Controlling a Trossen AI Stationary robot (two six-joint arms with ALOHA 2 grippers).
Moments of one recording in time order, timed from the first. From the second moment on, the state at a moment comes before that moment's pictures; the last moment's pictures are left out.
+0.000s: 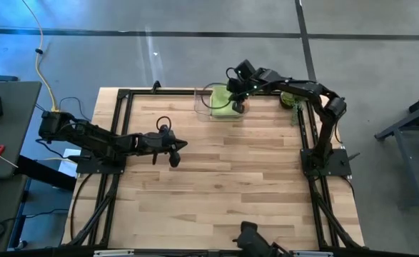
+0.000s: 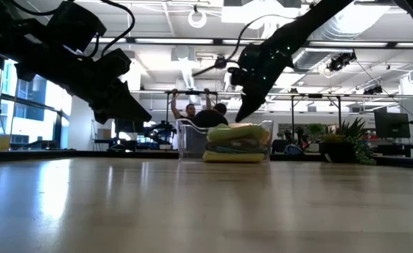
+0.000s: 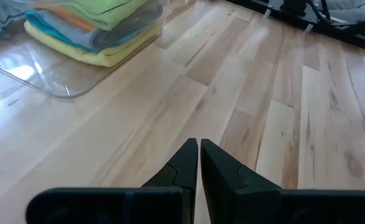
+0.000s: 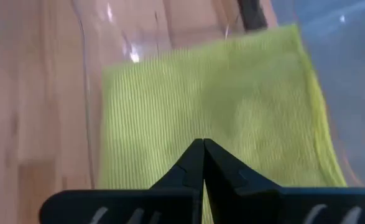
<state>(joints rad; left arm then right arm) 0.15 1.29 0.27 0.55 -0.27 -0.33 -0.70 1.86 1.42 -0.58 -0.26 -0.49</state>
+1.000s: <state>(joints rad) 0.38 1.29 0.27 0.66 -0.06 -0.26 -0.73 1.91 1.31 -0.13 -0.34 -0.36</state>
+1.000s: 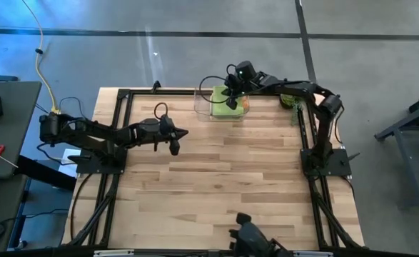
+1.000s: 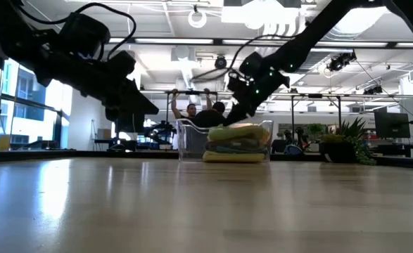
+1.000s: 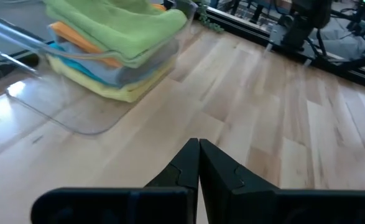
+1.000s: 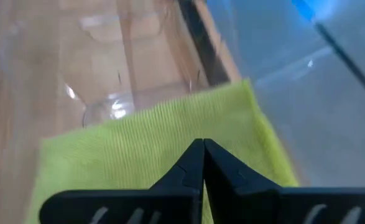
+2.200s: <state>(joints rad) 0.54 1.12 0.27 0.70 0.22 -0.09 -0.64 1.46 0.82 0.26 -0.47 -0.31</state>
